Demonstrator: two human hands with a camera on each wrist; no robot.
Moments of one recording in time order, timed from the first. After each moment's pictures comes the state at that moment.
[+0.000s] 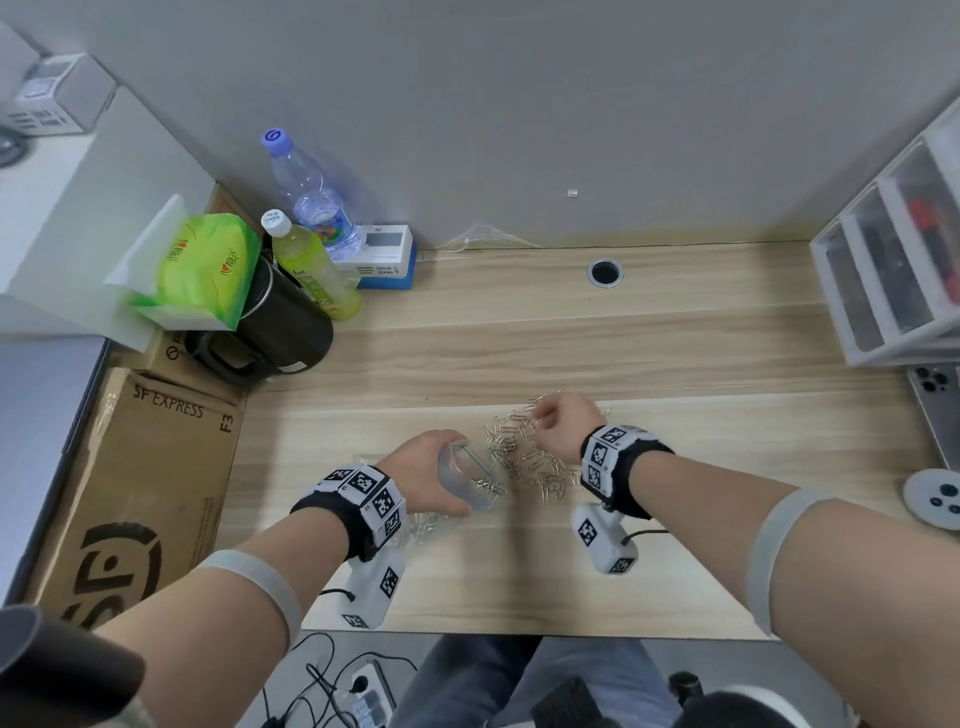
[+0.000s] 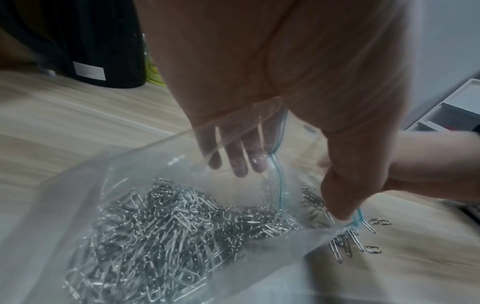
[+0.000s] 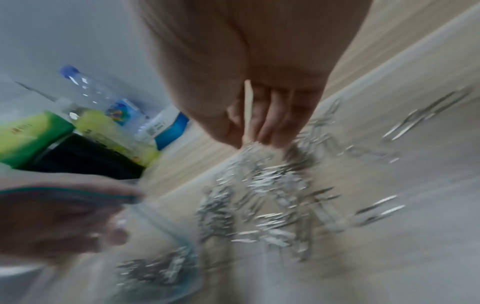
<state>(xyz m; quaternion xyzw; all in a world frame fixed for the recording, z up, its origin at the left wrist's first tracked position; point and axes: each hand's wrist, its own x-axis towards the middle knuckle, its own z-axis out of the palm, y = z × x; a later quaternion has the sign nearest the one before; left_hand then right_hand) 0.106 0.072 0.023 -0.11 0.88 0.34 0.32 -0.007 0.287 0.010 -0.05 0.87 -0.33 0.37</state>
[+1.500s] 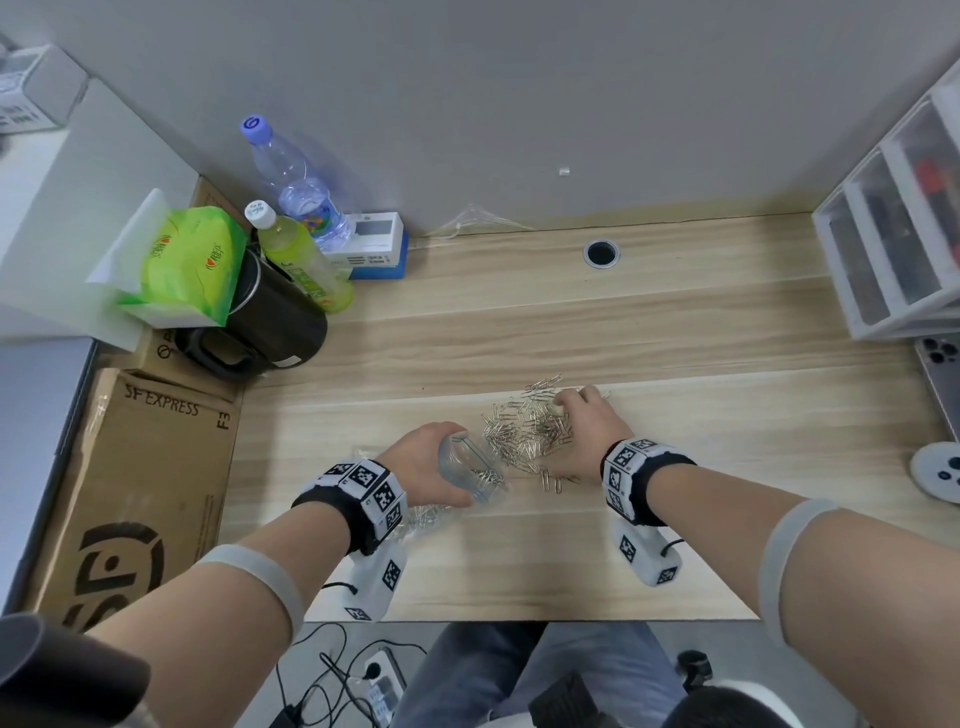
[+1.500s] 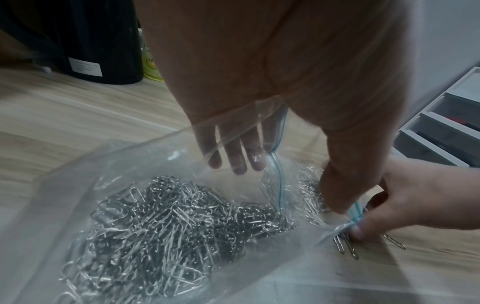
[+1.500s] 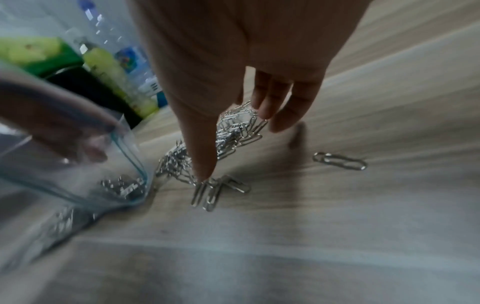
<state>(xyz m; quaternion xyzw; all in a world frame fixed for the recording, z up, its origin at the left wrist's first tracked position) 0.105 0.076 0.020 -0.11 0.88 0.31 0.33 0.009 0.321 -0.028 -0.15 0.91 -0.21 0.31</state>
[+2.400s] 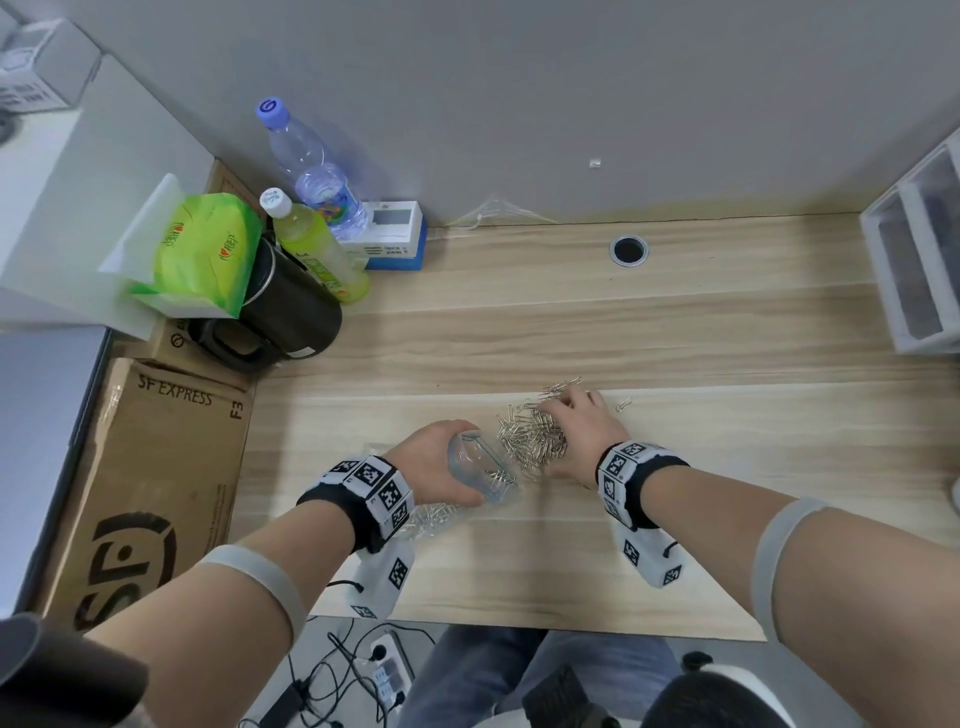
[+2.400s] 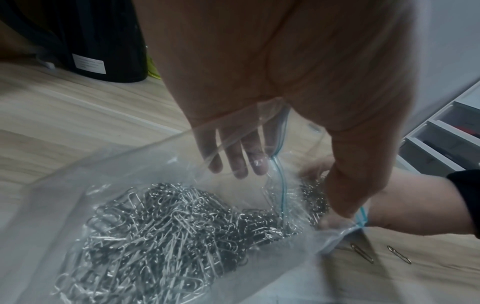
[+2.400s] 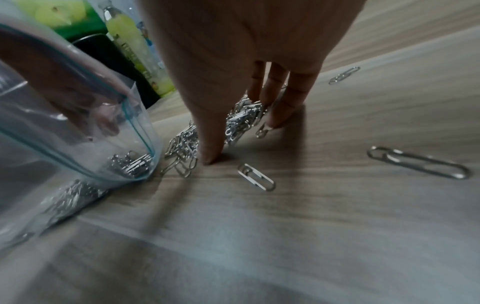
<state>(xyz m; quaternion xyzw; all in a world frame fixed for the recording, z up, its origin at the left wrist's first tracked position) 0.100 0.072 0.025 -0.14 0.87 0.34 0.34 0.003 0.296 -0.035 -0.27 0.91 -0.14 0.30</state>
